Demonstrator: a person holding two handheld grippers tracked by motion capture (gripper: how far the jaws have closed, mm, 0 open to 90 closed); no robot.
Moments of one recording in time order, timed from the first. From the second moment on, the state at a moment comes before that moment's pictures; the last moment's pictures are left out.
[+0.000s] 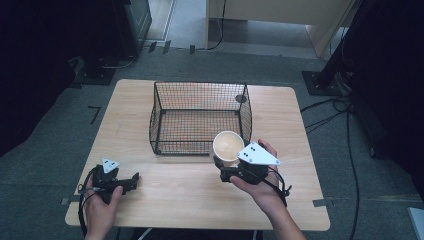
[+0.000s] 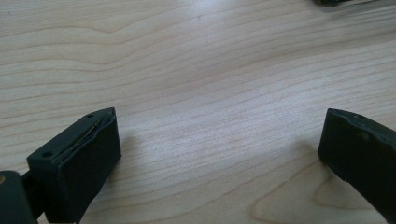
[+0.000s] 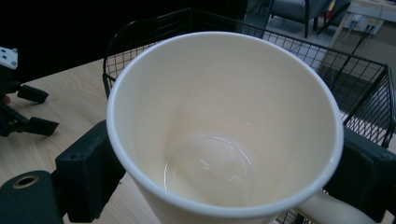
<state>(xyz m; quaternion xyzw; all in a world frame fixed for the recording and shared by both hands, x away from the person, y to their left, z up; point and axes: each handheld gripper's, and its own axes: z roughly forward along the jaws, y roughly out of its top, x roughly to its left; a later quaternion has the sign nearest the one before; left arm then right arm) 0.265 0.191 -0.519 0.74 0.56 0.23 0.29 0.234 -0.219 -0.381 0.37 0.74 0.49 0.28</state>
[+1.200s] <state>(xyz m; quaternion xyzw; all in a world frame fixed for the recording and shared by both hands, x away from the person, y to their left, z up) 0.265 0.191 -0.519 0.75 0.56 0.23 0.29 0.340 -0.195 -0.353 0.40 0.72 0.47 0.31</state>
